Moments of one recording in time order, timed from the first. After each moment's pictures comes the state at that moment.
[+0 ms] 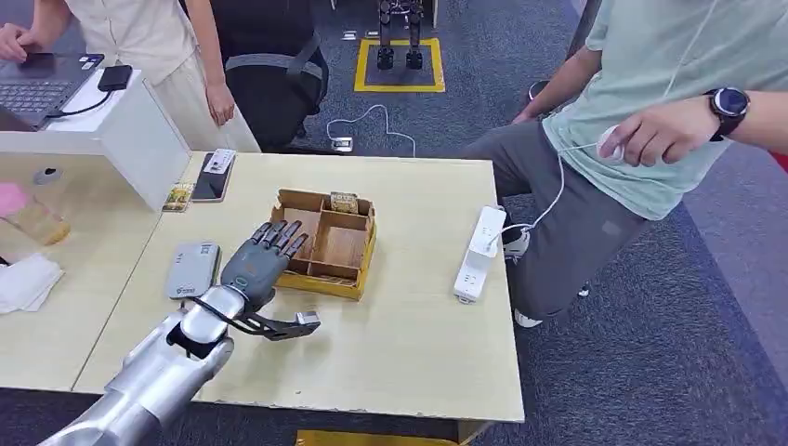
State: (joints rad) left arm -0.51 0.23 -0.61 -1.05 -1.57 0.03 0.18; right arm -0.13 0.12 -1.26 -0.25 1.19 -0.21 -0.08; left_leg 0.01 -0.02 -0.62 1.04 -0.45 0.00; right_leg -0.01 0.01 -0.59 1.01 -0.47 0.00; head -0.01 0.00
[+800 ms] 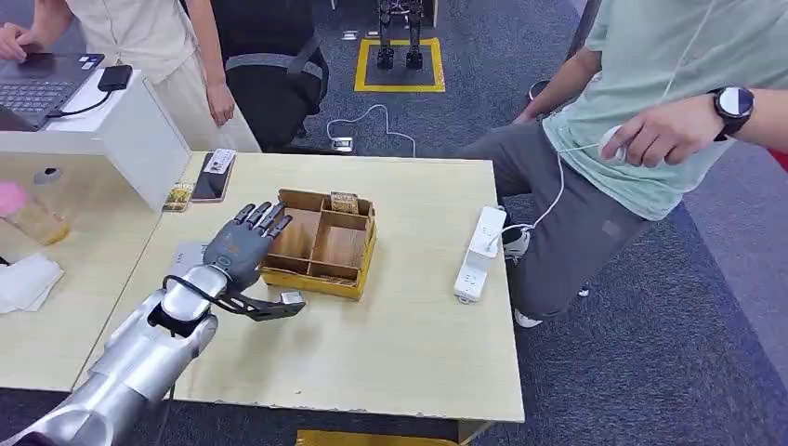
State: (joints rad) left arm -0.57 0.25 -0.54 -1.04 -1.57 0.00 0.11; right arm -0.13 0.12 -1.27 -0.25 1.21 -0.21 -0.07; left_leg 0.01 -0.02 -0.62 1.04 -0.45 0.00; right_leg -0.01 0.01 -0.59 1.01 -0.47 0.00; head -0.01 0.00
